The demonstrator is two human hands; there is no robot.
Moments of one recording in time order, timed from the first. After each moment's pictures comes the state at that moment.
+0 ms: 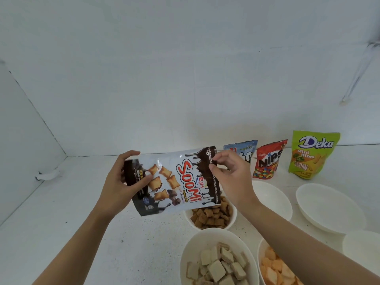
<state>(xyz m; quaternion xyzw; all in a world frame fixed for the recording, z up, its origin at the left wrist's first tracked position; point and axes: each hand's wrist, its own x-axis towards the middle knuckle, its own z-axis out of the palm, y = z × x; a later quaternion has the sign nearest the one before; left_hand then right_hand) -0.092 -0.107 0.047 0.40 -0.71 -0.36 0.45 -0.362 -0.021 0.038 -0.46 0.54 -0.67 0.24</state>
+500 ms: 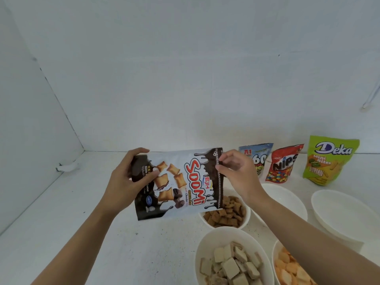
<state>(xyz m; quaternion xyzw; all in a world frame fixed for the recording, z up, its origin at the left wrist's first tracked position) -0.061 -0.101 0.057 0.40 -0.74 -0.31 0.44 -0.351 -0.040 0.043 -0.48 0.55 -0.62 0.28</state>
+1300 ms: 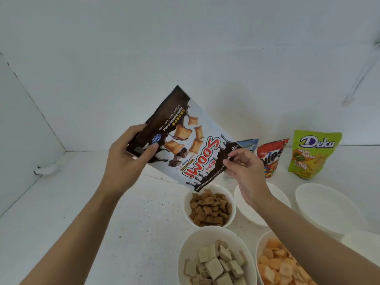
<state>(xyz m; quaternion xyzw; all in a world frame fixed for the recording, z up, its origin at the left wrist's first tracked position) -0.127 -0.108 0.094 0.33 -0.75 -0.26 0.51 -0.396 -0.025 0.031 -0.32 0.51 -0.71 0.36</state>
